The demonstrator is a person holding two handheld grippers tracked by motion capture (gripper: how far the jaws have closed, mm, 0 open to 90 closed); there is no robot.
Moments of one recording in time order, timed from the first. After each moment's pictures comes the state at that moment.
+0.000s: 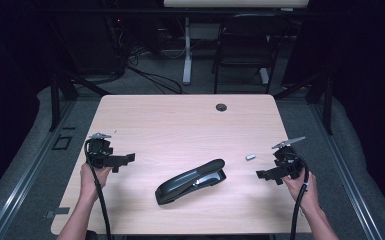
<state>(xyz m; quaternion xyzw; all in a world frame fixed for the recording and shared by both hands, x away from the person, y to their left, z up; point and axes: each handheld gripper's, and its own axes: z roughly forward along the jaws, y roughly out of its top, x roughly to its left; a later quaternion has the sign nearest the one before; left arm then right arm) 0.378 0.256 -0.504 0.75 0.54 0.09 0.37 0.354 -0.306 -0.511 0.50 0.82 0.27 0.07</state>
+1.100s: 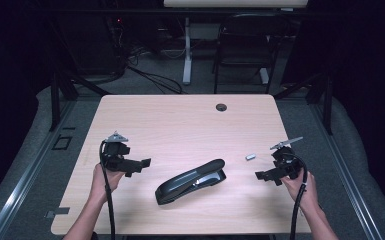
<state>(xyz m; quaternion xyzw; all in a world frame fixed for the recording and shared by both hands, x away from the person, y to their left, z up) 0.361 0.207 -0.489 0.79 0.45 0.08 0.40 0.355 -0.302 -0.512 0.50 0.83 0.26 0.06</state>
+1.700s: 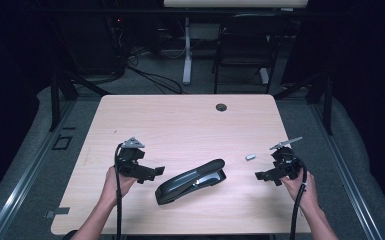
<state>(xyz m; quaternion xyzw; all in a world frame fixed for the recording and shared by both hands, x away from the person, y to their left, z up) 0.348 0.166 -0.490 0.83 0.39 0.06 0.39 0.356 -0.302 -0.515 0.50 0.83 0.26 0.06</state>
